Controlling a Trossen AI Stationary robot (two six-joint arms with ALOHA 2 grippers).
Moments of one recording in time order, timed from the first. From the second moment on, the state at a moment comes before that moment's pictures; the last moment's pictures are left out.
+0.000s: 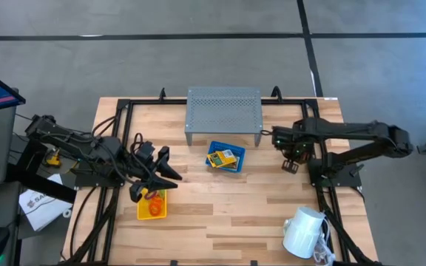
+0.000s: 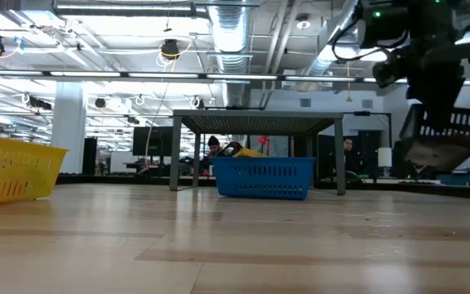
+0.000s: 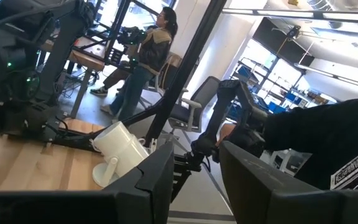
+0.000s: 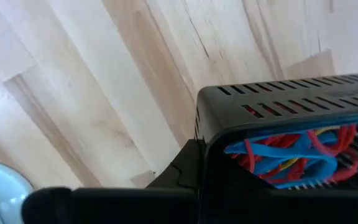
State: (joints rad) left arm -0.38 0.98 0.89 0.16 -0.06 -0.45; right arm -0.19 1.17 0.89 -1.29 0.02 0.23
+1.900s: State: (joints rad) left arm -0.35 0.98 0.89 0.16 -0.01 -0.53; right arm -0.26 1.92 1.93 -1.57 0.30 -0.29
